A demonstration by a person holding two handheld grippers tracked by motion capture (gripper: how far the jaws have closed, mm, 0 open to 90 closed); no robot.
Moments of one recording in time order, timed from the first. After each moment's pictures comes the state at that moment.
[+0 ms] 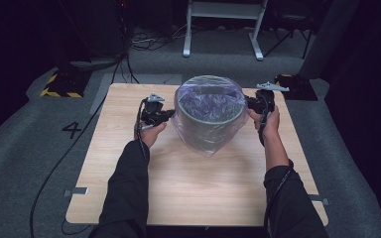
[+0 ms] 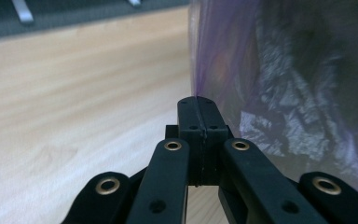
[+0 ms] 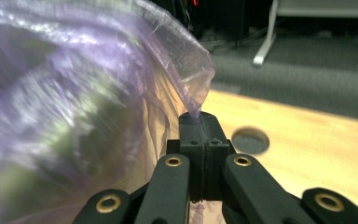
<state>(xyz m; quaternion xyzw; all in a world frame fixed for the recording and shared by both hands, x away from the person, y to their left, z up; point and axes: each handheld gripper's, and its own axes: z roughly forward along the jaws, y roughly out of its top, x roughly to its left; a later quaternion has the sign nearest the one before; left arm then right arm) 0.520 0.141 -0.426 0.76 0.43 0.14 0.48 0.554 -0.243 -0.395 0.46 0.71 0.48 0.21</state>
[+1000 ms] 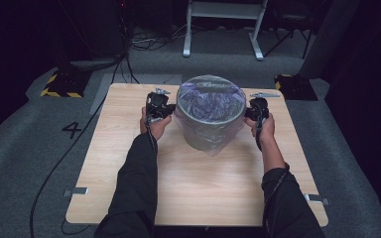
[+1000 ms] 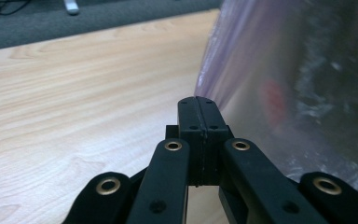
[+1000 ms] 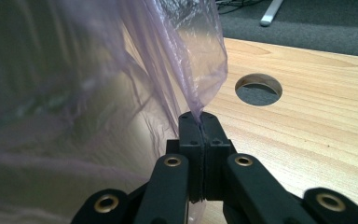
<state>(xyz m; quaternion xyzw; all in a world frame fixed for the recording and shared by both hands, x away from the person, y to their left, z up) 0.543 0.120 -0.430 0.76 0.47 0.17 0.41 0.564 -0.244 -0.438 0.48 0.74 0.44 0.17</state>
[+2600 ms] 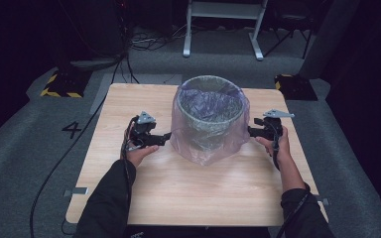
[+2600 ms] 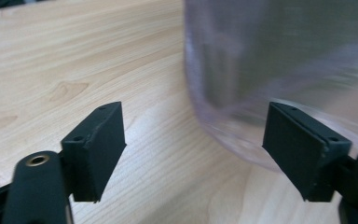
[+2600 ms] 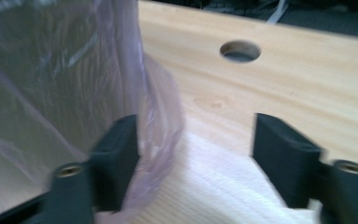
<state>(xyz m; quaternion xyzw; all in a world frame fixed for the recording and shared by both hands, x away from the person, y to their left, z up) 0.457 0.170 -0.449 0.79 0.40 0.17 0.44 0.514 -0.288 -0.465 0.43 0.76 0.44 0.21</state>
